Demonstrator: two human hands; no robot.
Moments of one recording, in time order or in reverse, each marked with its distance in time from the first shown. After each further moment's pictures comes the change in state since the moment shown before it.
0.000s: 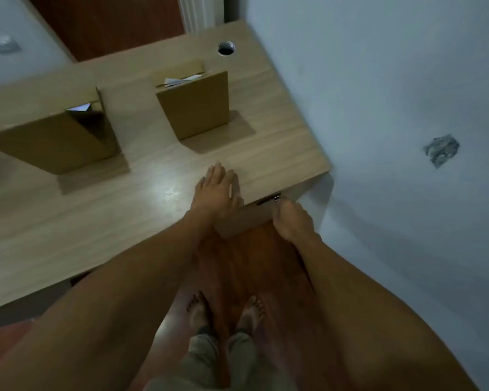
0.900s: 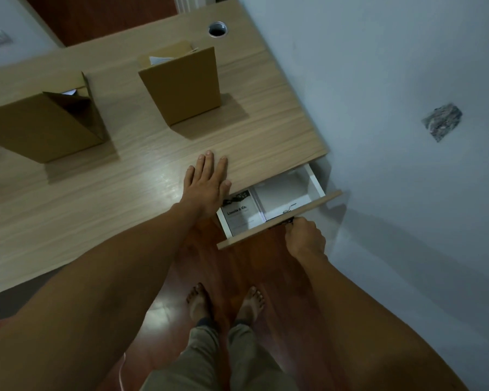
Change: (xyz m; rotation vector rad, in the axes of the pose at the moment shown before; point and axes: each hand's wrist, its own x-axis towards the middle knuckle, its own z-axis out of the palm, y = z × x) left_hand 0.004 -0.028 0.040 0.057 0.059 0.059; right_hand -0.041 0.054 0.034 -0.029 0.038 0.249
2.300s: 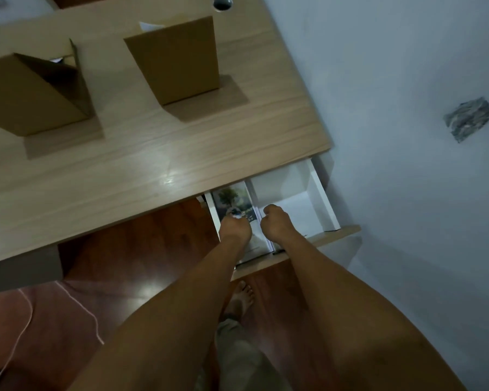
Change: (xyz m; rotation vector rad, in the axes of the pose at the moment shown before) left_hand -0.041 0.113 0.086 -1.052 -0.078 -0.950; right_hand 0.046 -0.018 0.032 0.179 -0.329 -0.088
